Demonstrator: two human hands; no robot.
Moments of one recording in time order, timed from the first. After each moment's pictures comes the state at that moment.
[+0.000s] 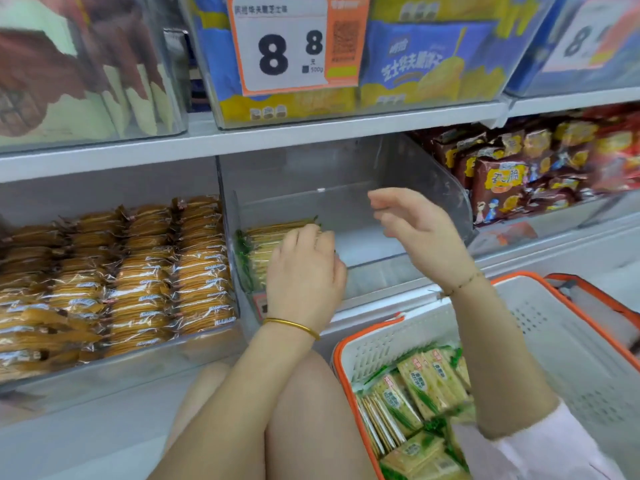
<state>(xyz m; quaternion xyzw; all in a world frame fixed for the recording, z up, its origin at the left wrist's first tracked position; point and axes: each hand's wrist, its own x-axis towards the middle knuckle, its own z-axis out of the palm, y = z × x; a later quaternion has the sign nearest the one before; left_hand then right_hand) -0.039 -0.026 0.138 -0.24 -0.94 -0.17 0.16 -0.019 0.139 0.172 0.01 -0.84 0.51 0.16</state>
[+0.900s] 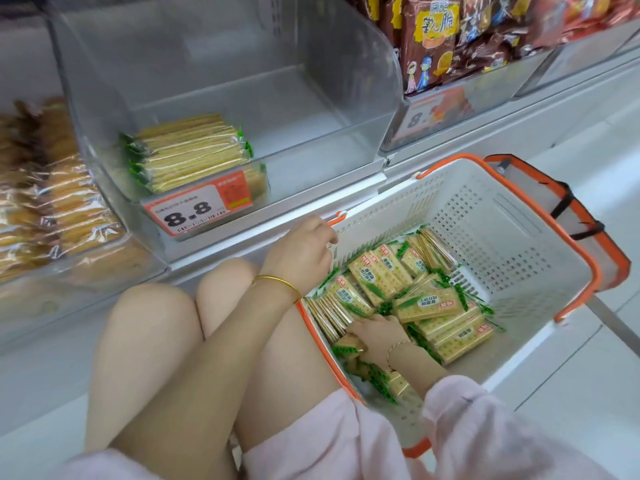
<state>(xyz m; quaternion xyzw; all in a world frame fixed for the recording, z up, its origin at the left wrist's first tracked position) 0.014 0.025 0.030 -0.40 -0.88 -0.25 -0.10 0.157 0.154 -0.100 -0.04 -0.93 0.04 -0.36</state>
